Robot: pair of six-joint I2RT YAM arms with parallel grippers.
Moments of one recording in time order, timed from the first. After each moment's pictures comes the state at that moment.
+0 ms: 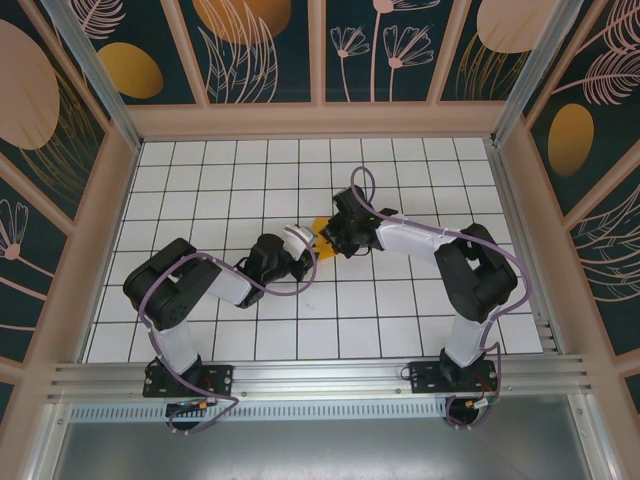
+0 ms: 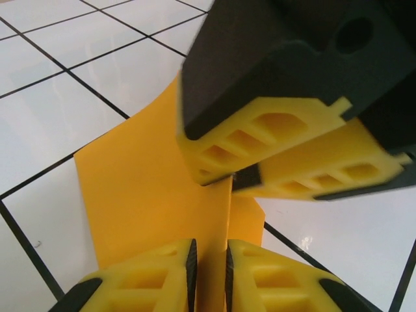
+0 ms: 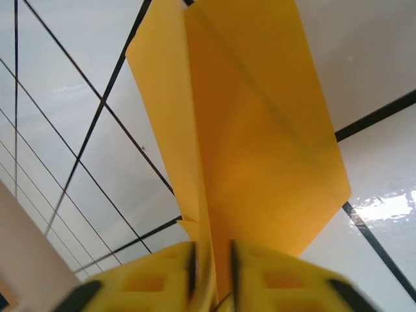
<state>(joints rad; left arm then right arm) -0.68 1.81 0.54 0.87 0.17 -0.01 0.66 1.79 1.12 -0.28 -0.19 1.44</state>
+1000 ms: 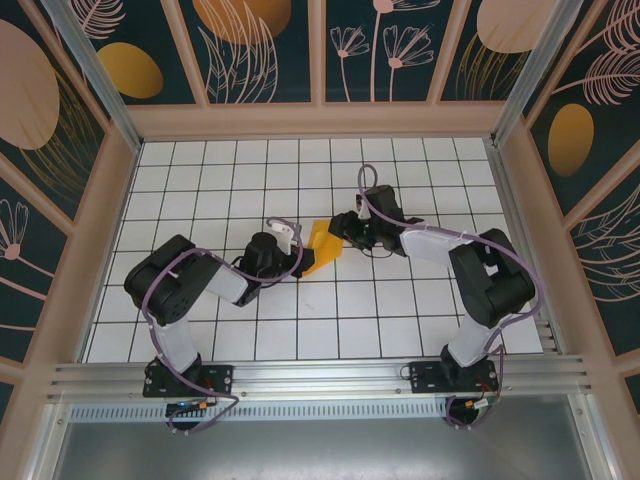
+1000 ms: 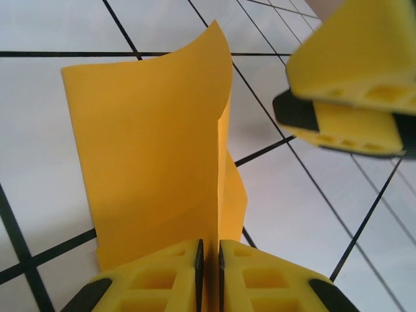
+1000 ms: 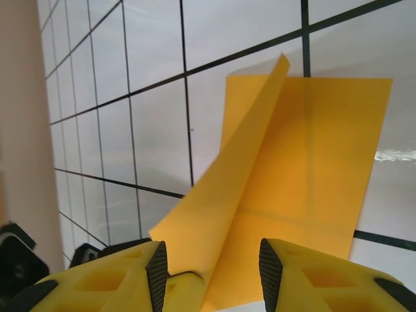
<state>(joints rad) -0.62 1.84 0.53 0.87 0.31 -0.53 0.51 1.72 0.92 0.03 -0.45 0.85</state>
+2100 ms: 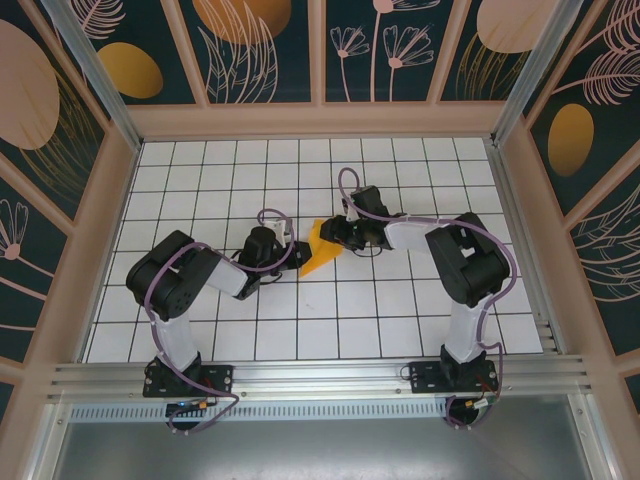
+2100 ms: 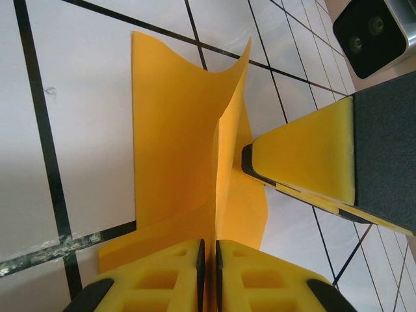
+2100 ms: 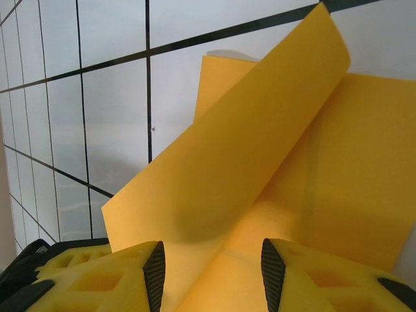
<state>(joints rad) -0.58 1.86 0.57 0.80 0.33 -0.79 0.54 1.89 1.03 0.00 -0.46 0.73</state>
